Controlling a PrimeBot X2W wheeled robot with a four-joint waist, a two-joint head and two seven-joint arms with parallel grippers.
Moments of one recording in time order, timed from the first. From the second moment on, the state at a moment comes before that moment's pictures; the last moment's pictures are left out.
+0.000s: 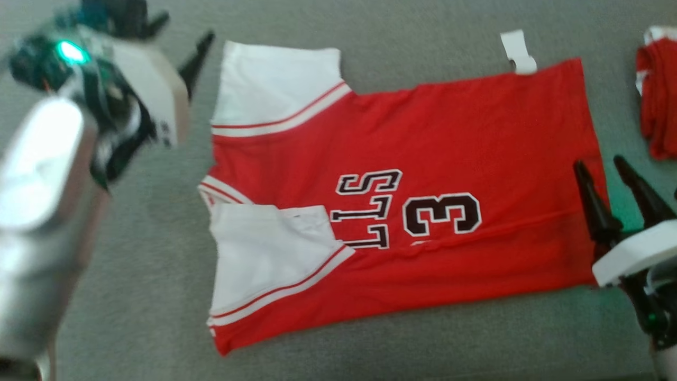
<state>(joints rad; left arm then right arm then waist) -0.87 0.41 -0.50 0.33 -0.52 -0.12 0.56 -0.11 -0.36 0.05 0.08 0.49 0.13 0.14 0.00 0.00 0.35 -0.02</state>
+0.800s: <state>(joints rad) -1.09 0.49 -0.74 0.64 -0.68 -0.13 0.65 -0.20 -0.36 0.09 0.12 0.52 0.13 0.08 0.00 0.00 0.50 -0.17</state>
